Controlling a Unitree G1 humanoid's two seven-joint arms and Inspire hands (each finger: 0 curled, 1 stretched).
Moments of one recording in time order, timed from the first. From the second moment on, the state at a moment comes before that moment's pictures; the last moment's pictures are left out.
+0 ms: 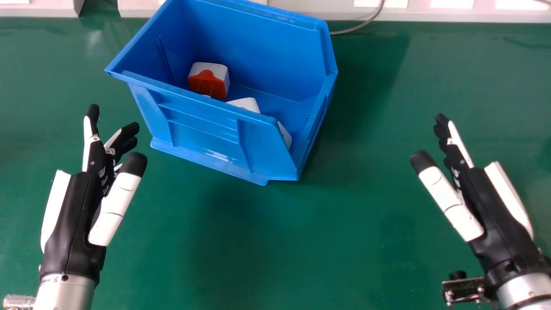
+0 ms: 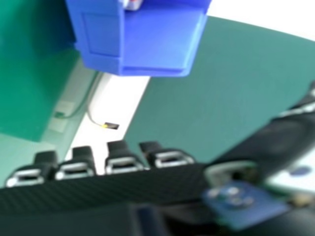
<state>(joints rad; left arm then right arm) 0.29 0.21 0.23 -0.03 -0.04 -0.39 -0.17 0.33 -0.21 -0.06 -0.36 -0.19 0.02 0.16</state>
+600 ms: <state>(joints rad) 0.35 0.22 0.32 0.12 -0.05 -0.60 -0.13 0.45 -0.14 0.01 -0.37 -0.23 -0.07 0.06</state>
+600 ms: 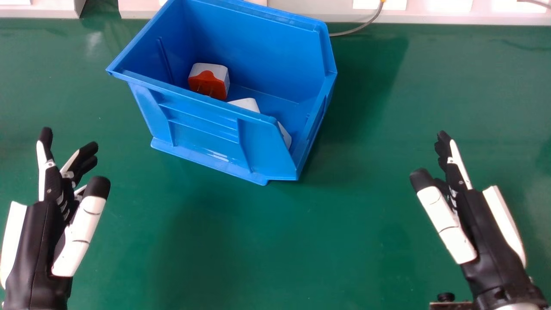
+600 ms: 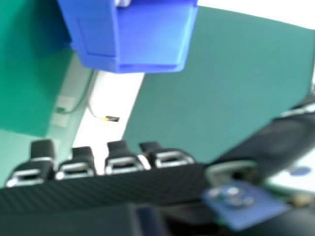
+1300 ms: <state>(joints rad) 0.23 0.28 0.34 0.23 -0.03 -0.56 -0.12 0.32 -0.12 0.02 -0.25 -0.25 -0.10 0.00</state>
